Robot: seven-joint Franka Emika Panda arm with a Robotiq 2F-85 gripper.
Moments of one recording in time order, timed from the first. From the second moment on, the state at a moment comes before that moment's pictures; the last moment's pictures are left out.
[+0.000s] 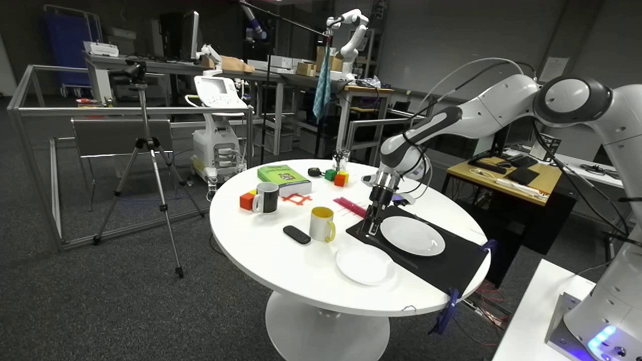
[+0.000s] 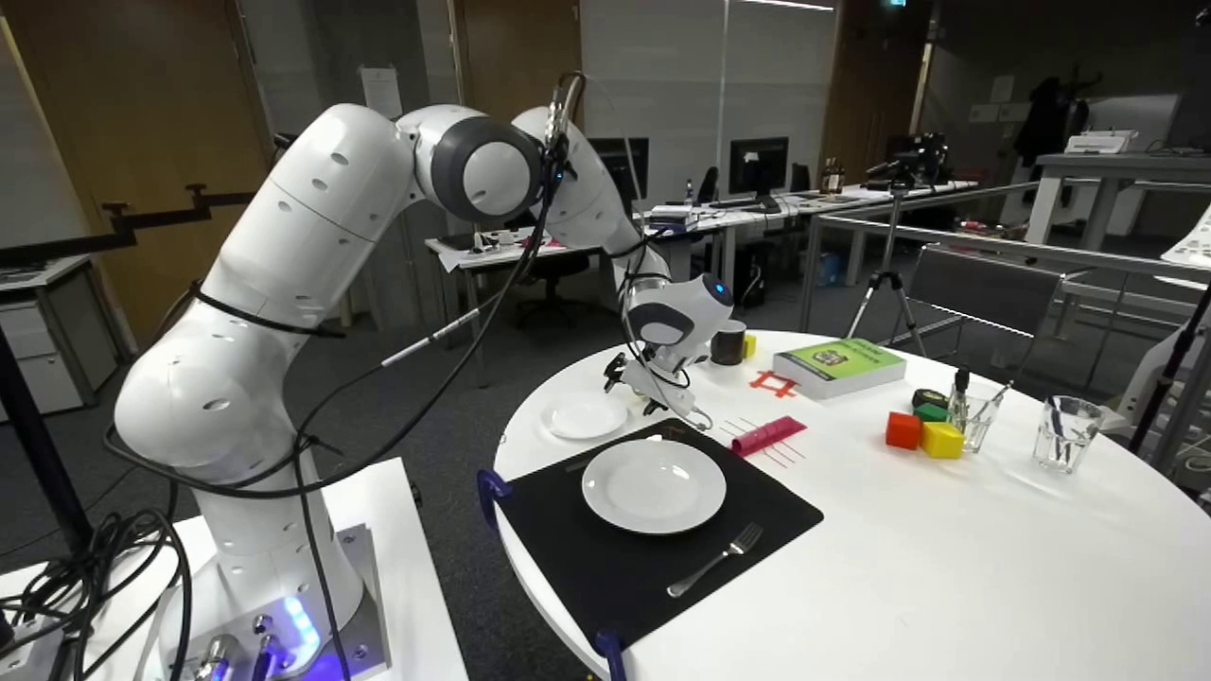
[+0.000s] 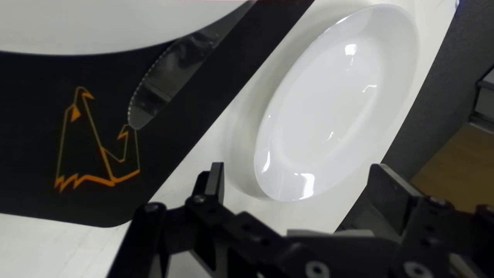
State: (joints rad) arm -0.09 0.72 0.24 -1.77 0.56 2.24 -1.13
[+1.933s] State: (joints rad) arm -0.07 0.93 0.25 -1.50 0.50 1.91 -1.12
